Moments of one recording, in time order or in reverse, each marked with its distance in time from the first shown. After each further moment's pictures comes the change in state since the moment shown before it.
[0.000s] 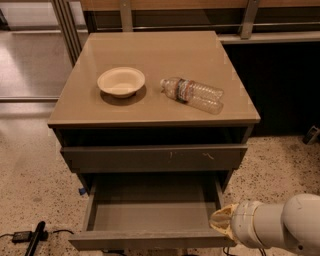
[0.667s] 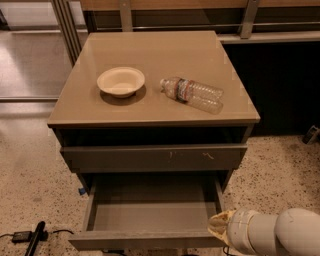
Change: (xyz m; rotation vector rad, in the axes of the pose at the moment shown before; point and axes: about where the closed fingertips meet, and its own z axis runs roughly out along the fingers) arm 0.019 0.008 0.030 0.041 -0.023 0.023
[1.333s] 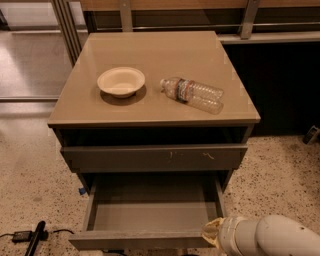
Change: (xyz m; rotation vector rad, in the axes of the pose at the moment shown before) arm 0.029 0.015 0.052 -0.036 0.043 0.038
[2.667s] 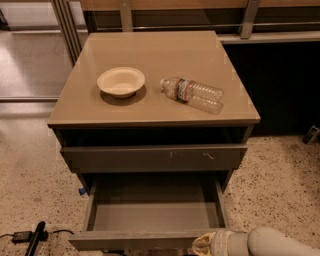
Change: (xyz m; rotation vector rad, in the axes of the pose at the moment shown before) arm 0.042 0.030 0.088 -0.128 -0.129 -0.123
